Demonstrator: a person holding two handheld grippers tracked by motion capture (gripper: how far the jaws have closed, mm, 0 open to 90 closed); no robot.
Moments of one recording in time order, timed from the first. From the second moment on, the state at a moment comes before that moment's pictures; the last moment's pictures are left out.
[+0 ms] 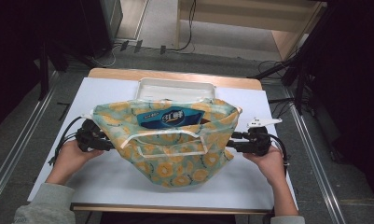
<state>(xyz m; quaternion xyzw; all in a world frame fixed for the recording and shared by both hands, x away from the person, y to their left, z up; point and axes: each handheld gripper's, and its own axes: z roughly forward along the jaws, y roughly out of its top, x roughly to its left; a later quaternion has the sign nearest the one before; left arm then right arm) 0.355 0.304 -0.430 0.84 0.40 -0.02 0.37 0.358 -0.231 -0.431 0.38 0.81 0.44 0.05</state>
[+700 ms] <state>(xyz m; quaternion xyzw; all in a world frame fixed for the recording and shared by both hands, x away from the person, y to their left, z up) 0.362 0.306 -0.422 0.83 0.40 -0.05 0.38 0.360 -0.228 -0.426 0.37 0.82 0.44 0.05</state>
